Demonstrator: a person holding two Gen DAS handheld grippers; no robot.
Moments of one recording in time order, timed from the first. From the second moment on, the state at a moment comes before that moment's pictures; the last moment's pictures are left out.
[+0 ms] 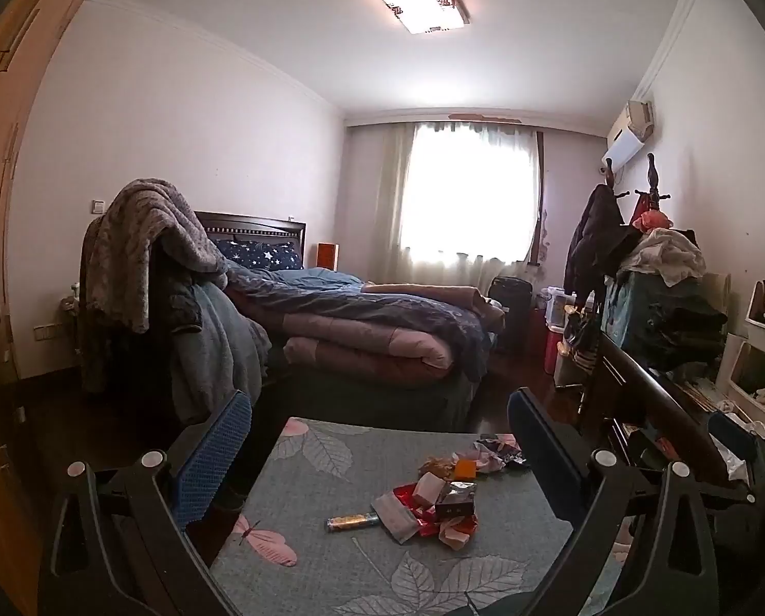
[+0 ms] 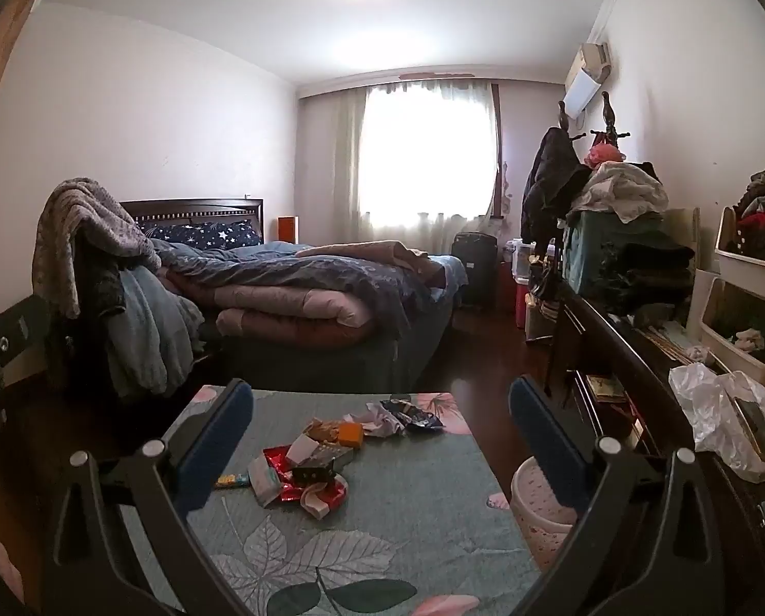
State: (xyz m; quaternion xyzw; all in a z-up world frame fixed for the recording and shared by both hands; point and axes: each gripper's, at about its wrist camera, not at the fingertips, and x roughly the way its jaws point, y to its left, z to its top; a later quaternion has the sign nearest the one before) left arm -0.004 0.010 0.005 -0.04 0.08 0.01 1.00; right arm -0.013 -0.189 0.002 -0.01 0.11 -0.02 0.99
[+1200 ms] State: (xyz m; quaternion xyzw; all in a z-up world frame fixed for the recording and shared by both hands) left arm -0.002 0.016 -0.001 -0.05 0.09 0.01 0.99; right arm -0.011 -0.182 -0.005 -0.02 0.12 -0.02 0.99
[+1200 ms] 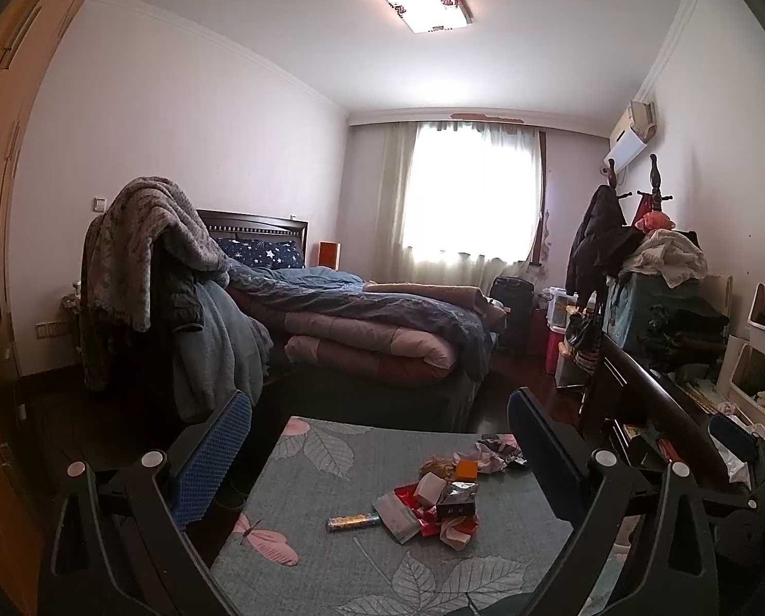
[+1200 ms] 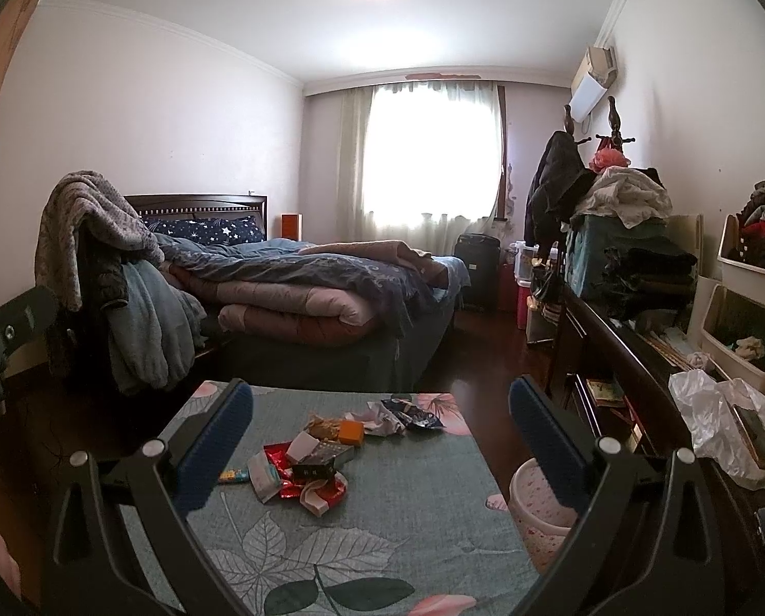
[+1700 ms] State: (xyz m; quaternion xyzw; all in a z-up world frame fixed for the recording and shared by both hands) left arm -0.002 0.016 -0.001 -0.05 0.09 0.01 1.00; right arm -0.012 -0.182 -0.004 -0.02 0.12 -0.02 0.99
